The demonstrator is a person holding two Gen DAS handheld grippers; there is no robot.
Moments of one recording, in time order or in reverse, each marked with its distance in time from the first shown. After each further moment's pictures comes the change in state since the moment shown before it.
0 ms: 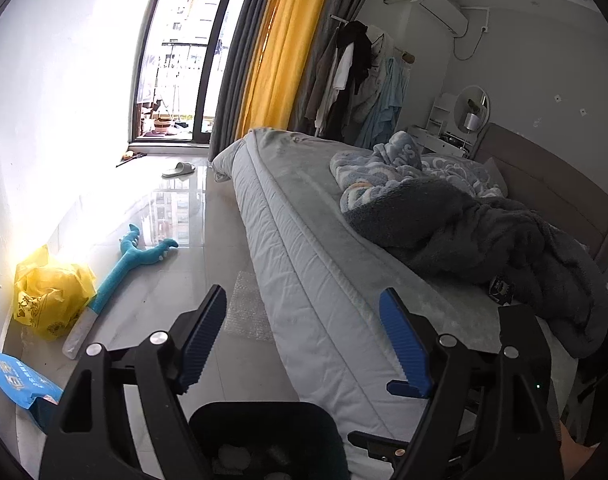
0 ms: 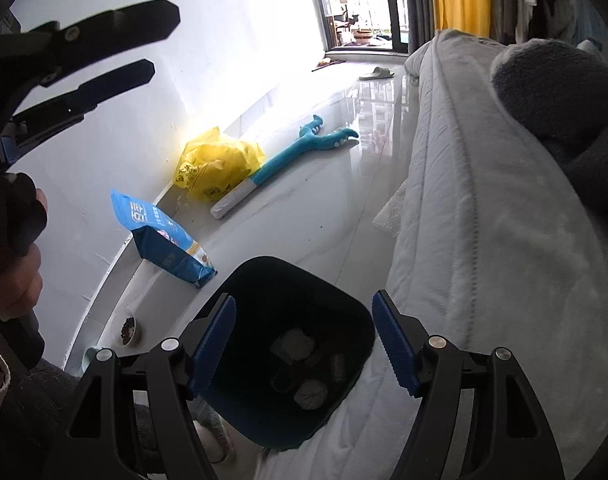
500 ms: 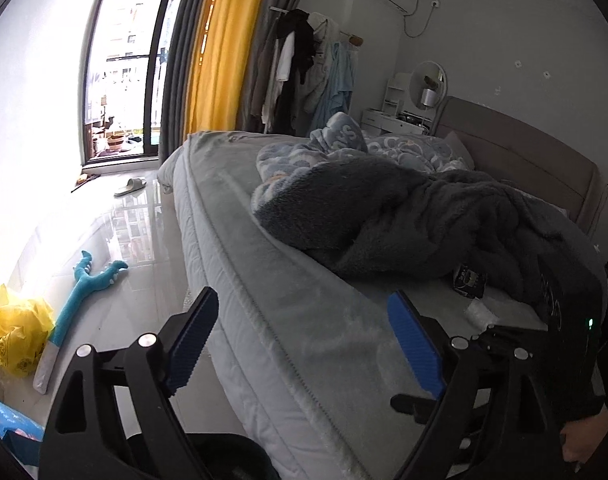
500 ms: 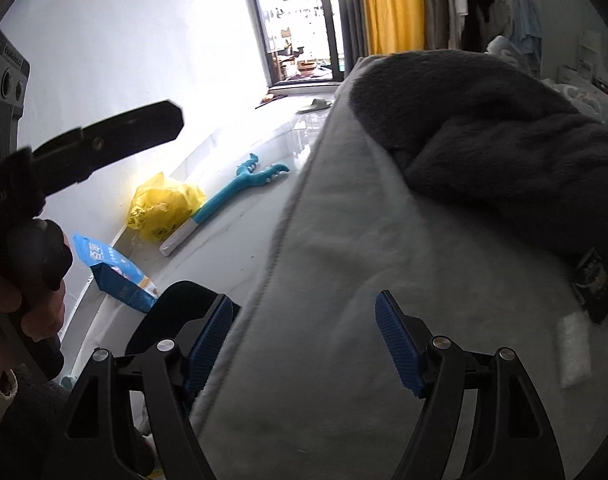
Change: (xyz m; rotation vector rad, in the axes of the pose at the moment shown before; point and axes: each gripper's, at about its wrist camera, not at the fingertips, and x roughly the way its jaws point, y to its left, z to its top) left arm 0.068 -0.107 -0.001 0.147 0.022 -0.110; right arm -0.078 -0.120 -0.014 0.104 -0.113 -0.156
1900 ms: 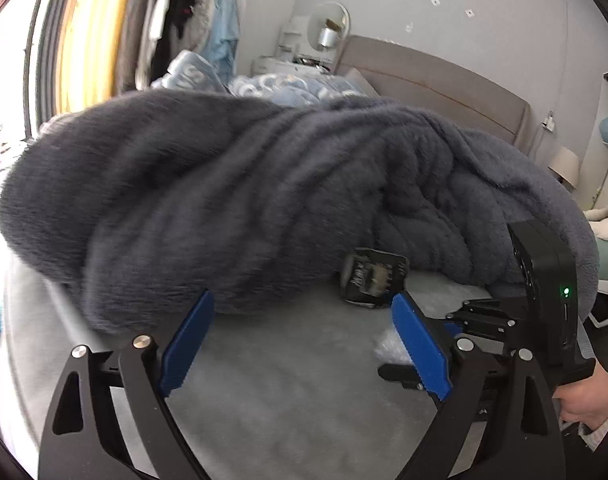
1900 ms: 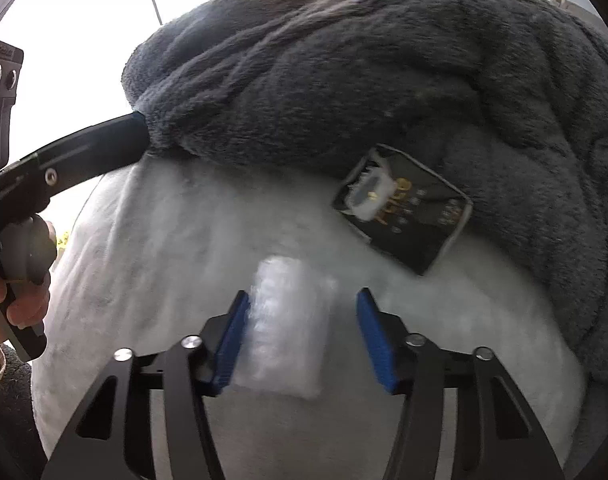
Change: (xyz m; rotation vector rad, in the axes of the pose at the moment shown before) left arm 0.177 -0.165 0.012 0.147 0.182 -0.336; right arm -0.013 -0.211 -0.046 0.169 0.072 -0.124
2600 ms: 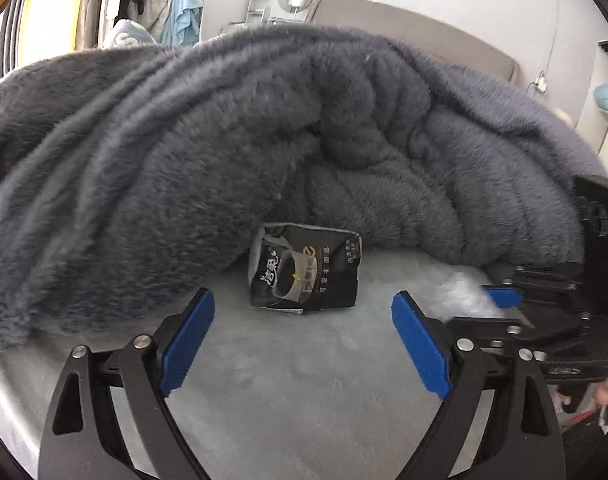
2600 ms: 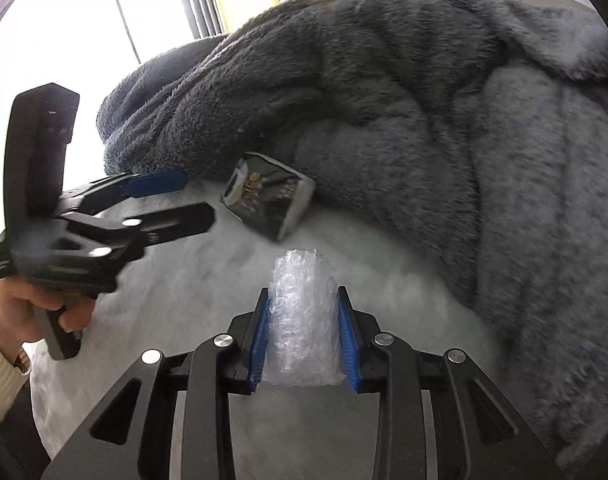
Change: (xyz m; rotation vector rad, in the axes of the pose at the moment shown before) left arm 0.091 -0.066 -0.002 0.054 0.126 -0.022; right arm -0.077 -0.108 -0.058 0.101 -0.077 -0.042
